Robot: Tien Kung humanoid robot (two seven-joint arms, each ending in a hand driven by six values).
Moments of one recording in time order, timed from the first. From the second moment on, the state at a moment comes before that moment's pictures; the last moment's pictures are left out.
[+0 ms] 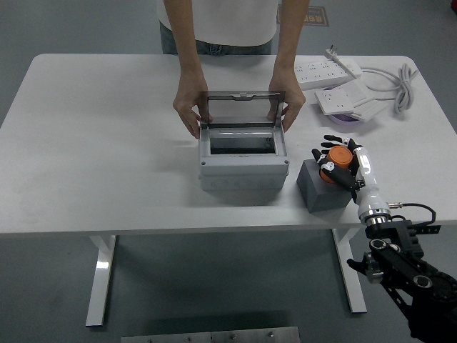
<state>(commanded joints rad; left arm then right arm) -0.17 0.21 -1.62 -0.26 1.74 0.02 0.41 0.22 -0.25 0.97 1.07 -0.98 -0.40 0.45</state>
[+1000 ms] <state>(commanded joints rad) -0.17 0.21 -1.61 -0.26 1.73 0.01 0.41 0.22 -0.26 0.97 1.07 -0.89 -0.41 0.46</state>
